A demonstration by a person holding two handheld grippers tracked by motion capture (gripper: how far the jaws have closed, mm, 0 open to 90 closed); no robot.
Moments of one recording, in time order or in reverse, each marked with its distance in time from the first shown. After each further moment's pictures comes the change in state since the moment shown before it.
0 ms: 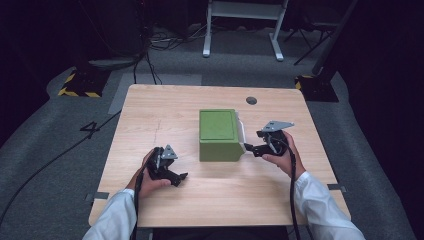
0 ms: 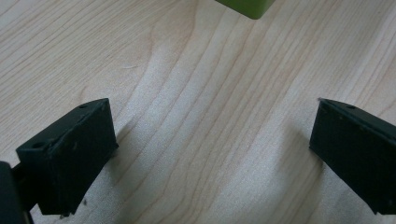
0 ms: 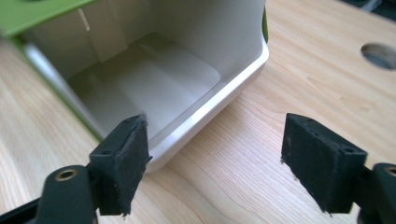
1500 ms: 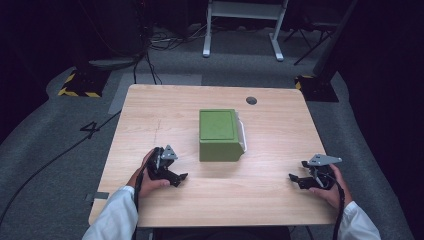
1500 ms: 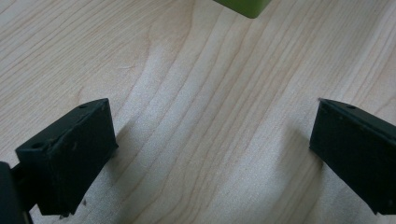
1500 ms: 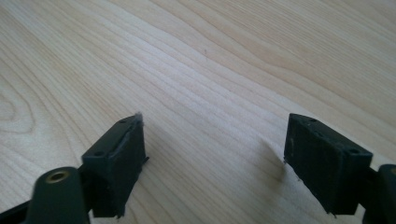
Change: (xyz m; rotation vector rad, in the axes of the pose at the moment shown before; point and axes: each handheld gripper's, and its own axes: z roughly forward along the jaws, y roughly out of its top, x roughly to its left) left arm 0.000 0.000 0.000 0.000 -0.007 0.004; right arm -0.043 -0.146 -0.086 0.119 -0.111 0.059
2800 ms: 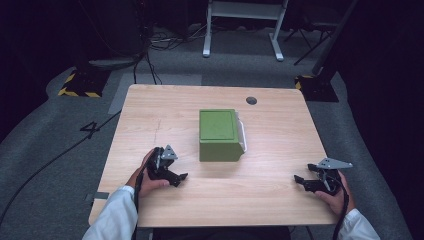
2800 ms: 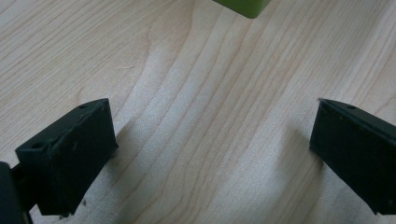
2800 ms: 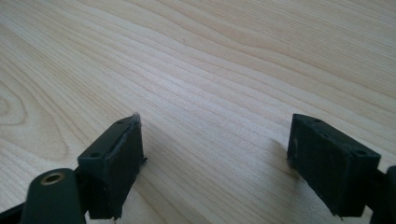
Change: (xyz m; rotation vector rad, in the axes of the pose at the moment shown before) left arm 0.000 0.000 0.000 -0.001 -0.001 0.002; right arm -0.009 -0.021 -0.008 -0.059 -0.004 0.093
